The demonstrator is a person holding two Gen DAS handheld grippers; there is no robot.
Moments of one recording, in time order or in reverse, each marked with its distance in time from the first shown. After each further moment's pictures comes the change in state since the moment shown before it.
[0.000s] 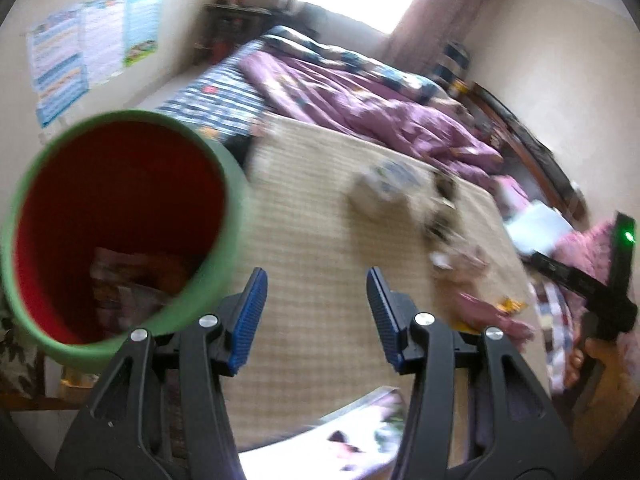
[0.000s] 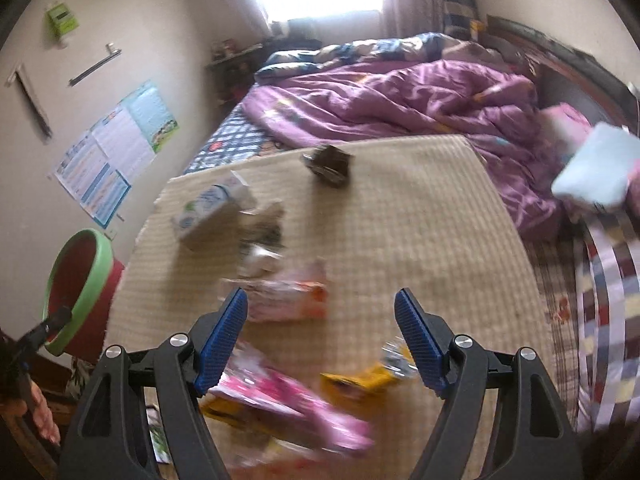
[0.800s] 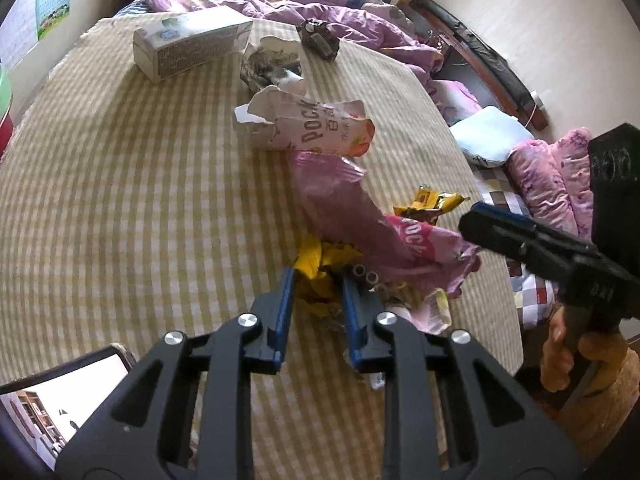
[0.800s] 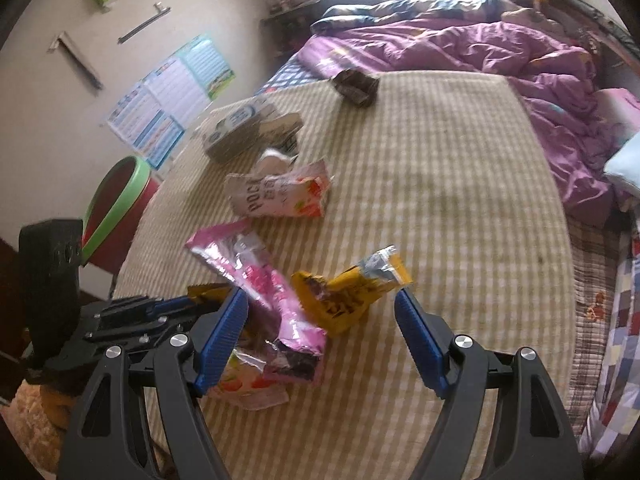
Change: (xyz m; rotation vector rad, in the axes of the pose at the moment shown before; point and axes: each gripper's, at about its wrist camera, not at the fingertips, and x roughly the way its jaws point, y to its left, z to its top) left arm 0.100 -0.141 -0.072 0.102 0.282 -0.145; right arm 0.002 -0.034 -0.044 -0.115 0.181 0.237
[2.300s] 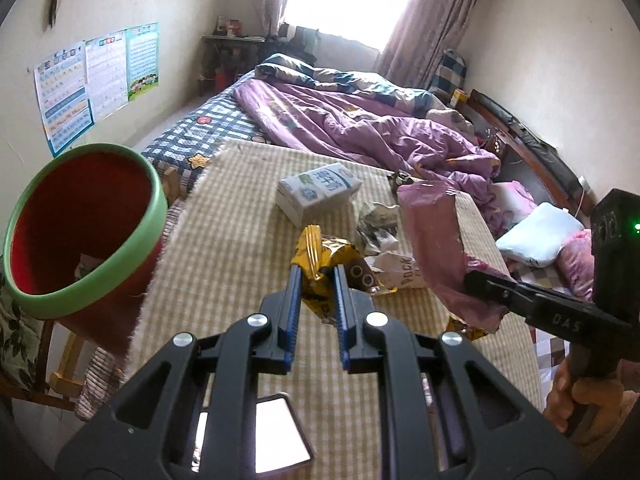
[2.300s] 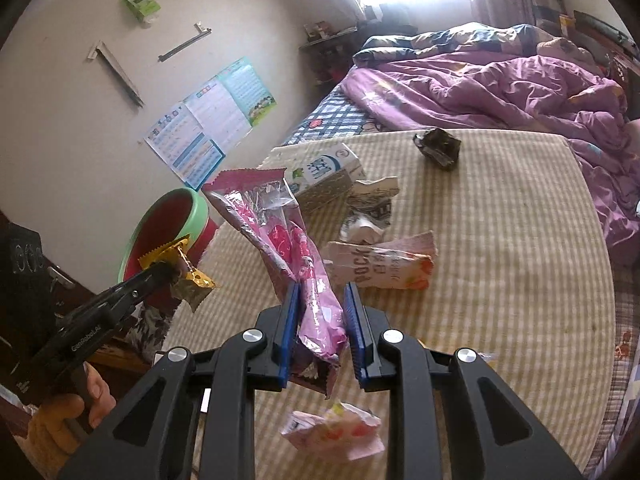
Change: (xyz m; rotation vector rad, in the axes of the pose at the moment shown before) left arm -0.118 0.033 0.017 -0.081 -0.391 0.268; right arm -0.003 0.069 0.040 -0.042 -0.121 0.113
